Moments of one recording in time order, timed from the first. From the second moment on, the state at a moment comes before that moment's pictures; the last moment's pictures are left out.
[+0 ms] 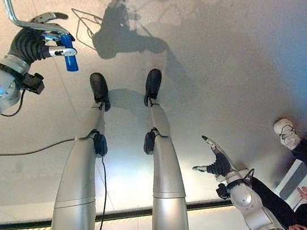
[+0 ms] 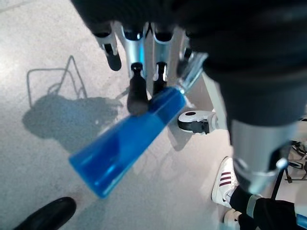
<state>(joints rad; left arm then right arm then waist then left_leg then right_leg) -0.65 1.20 -0.49 0.14 -0.72 -0.18 0.22 -0.15 -0.81 0.44 0.35 0.01 -0.30 -0.10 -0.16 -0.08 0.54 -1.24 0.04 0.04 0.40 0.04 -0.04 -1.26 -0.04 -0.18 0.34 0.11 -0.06</state>
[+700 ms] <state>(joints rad) -0.41 0.71 -0.41 0.65 -0.48 -0.21 0.12 -0.13 -0.74 0.44 0.51 -0.02 -0.28 -0.10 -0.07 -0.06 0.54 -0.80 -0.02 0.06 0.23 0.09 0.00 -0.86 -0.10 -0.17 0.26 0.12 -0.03</state>
